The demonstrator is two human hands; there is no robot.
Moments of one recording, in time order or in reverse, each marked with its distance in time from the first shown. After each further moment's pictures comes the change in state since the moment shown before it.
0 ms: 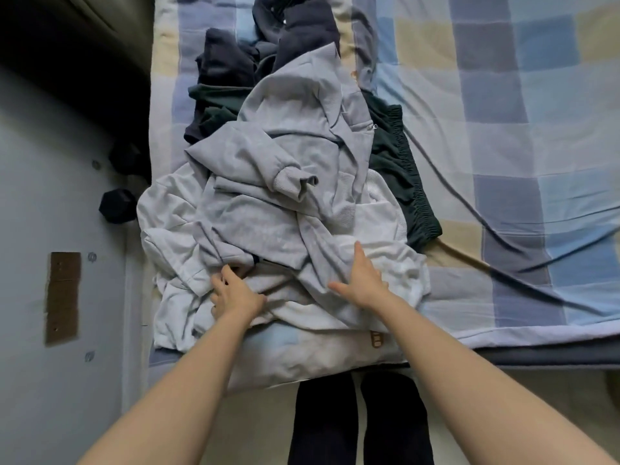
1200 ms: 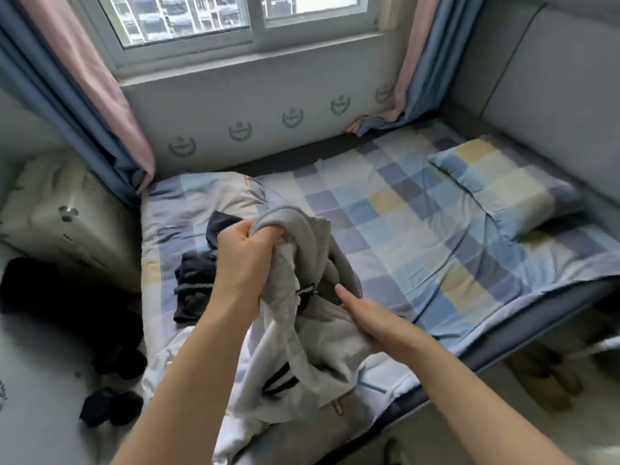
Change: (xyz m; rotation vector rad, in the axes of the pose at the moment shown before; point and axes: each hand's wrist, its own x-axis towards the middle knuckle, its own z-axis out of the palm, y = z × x) left_hand -0.379 0.145 -0.315 -0.970 -0.238 1.057; right_hand -0.388 -0.058 -0.169 0.815 0.192 -0.089
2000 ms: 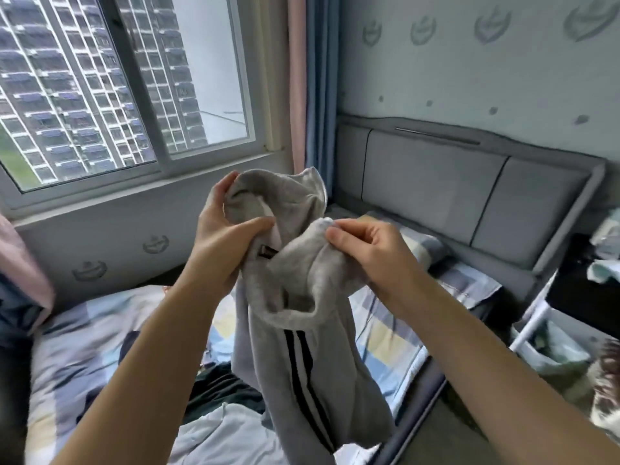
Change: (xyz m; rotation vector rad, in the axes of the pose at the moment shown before) left_hand -0.038 0.155 0.139 -0.169 -0.366 0.331; right_hand -0.223 -0.079 -0.140 0.250 0.483 -1.034
